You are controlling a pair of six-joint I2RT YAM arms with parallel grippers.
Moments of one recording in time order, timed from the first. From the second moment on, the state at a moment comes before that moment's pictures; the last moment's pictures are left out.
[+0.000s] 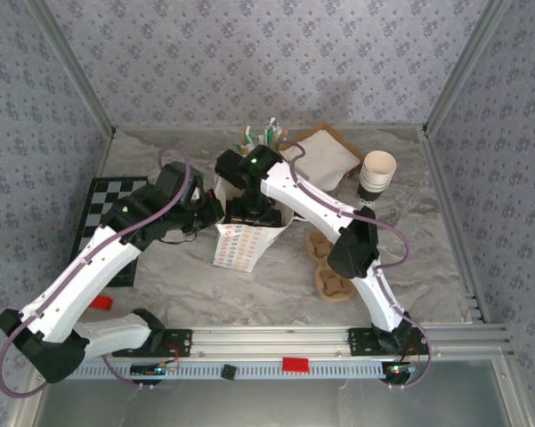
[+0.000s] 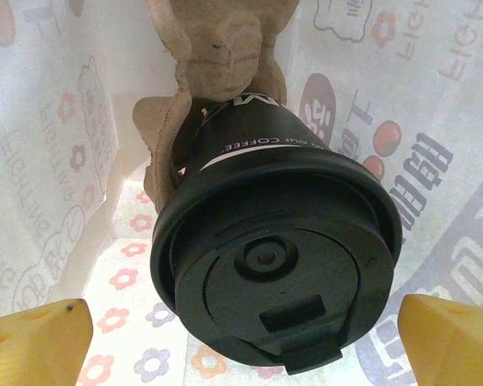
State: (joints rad) left arm -0.68 1.13 1.30 -0.98 0.03 -0.94; right arm 0.90 2.20 2.32 -1.59 -0.18 0.93
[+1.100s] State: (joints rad) left arm -0.68 1.17 1.34 -1.01 0.00 -0.92; right arm 0.89 2.23 2.37 -1.63 -0.14 0.95
